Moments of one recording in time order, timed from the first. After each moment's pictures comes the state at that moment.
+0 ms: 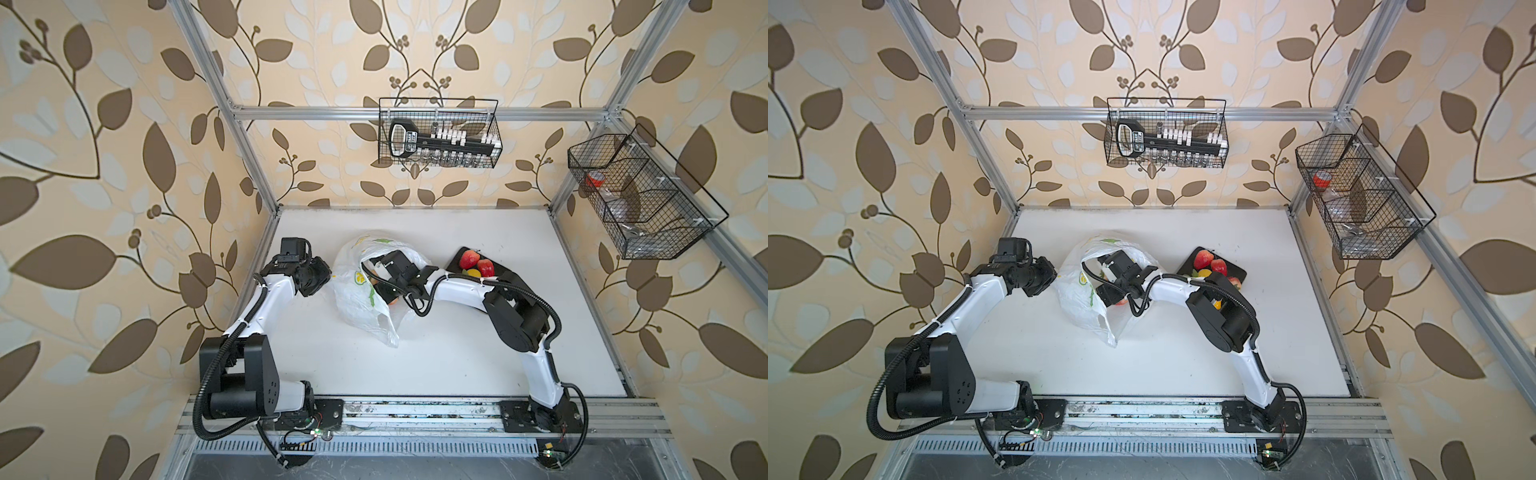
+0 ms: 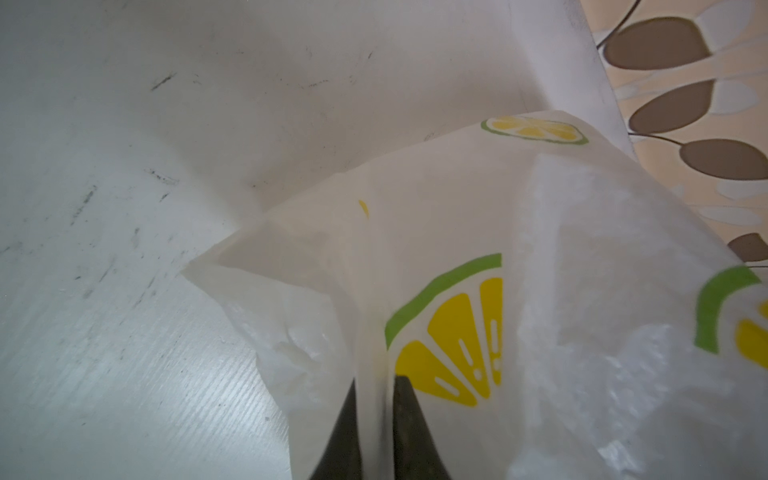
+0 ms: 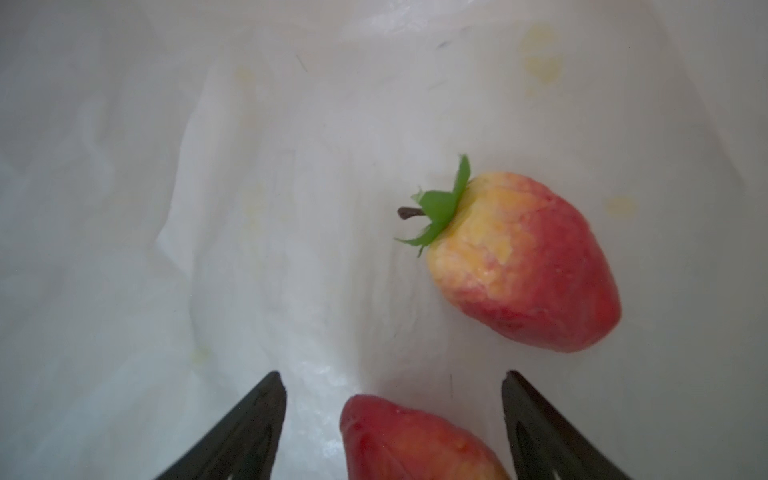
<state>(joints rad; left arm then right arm) 0.08 1.39 0.95 -0.56 0.27 -0.70 0.82 2.14 1.51 -0.23 -0.11 0.16</state>
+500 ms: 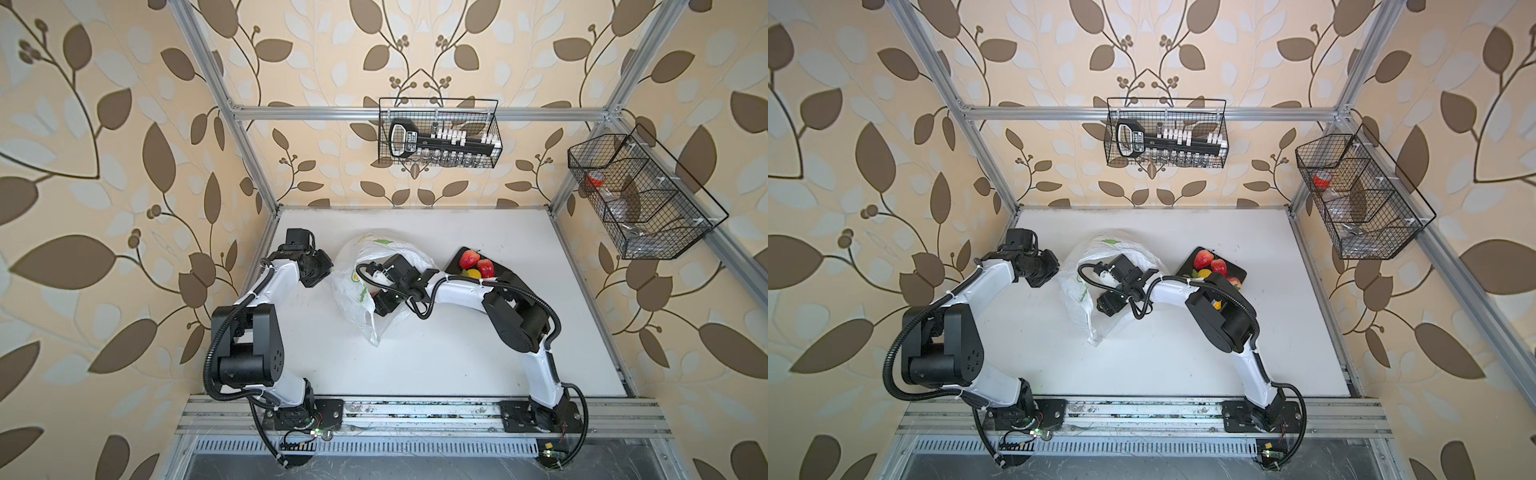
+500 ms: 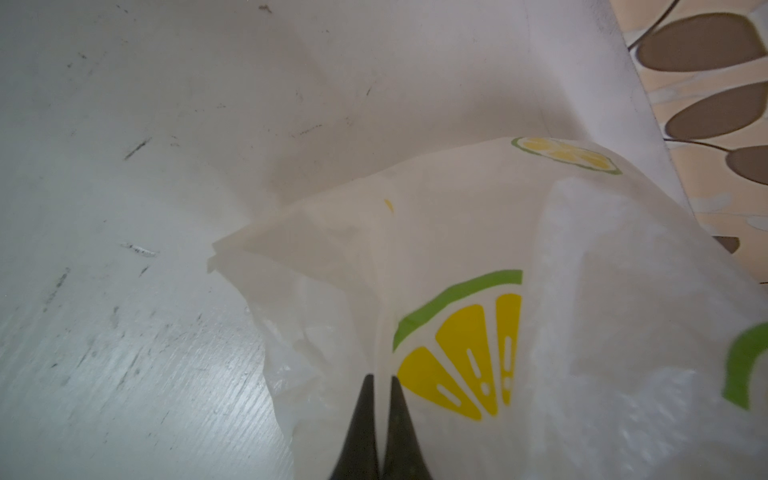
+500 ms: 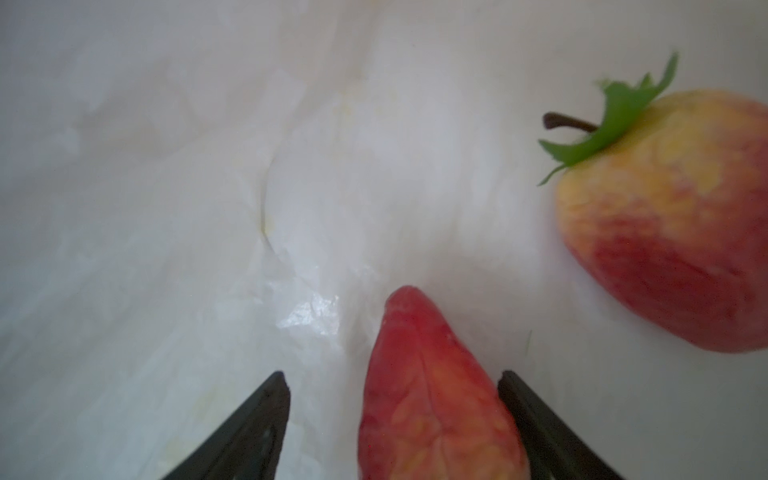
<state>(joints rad) 0.08 1.55 1.07 -0.53 0.25 -0.66 0.82 2.14 1.47 -0.24 -0.23 0.04</state>
